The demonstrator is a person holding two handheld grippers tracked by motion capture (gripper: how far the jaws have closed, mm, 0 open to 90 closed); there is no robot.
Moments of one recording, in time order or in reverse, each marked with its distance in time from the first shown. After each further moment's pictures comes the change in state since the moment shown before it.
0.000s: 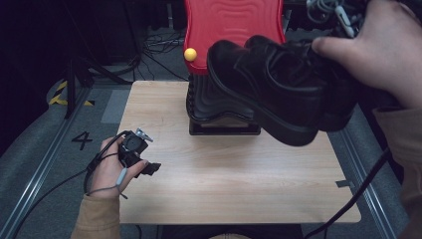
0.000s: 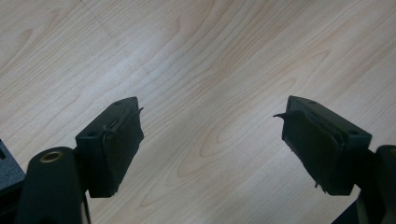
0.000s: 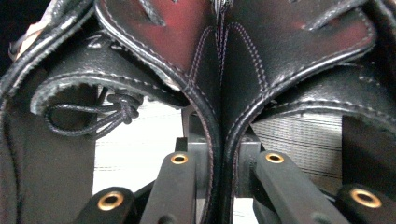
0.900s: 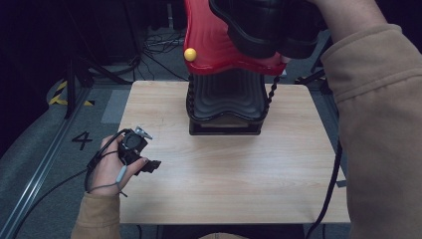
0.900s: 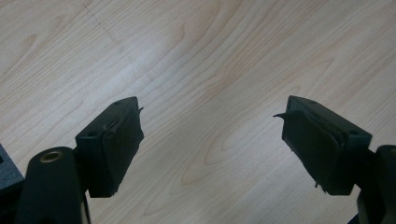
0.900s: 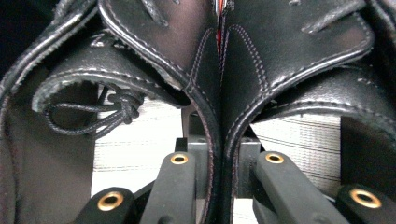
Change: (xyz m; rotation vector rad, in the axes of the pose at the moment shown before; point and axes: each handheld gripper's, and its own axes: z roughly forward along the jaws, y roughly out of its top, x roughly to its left) left arm 0.006 0.002 0.003 -0.021 -0.001 -0.002; right arm -0.013 0.128 -0.003 -0.211 -0.172 0.218
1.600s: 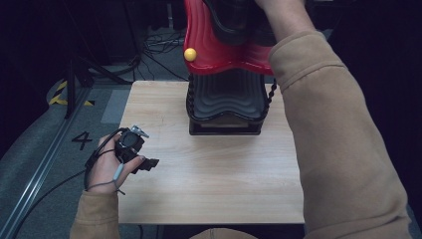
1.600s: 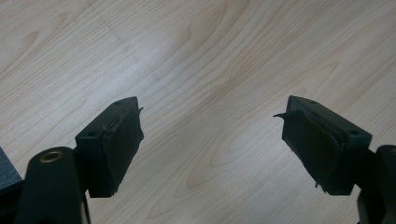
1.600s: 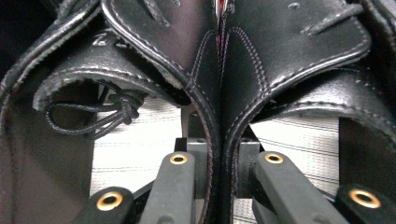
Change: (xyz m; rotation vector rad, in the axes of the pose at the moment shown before) left arm 0.012 -0.004 0.002 -0.019 -0.025 -0.023; right arm 0.018 0.036 0.072 -0.192 -0.059 0.018
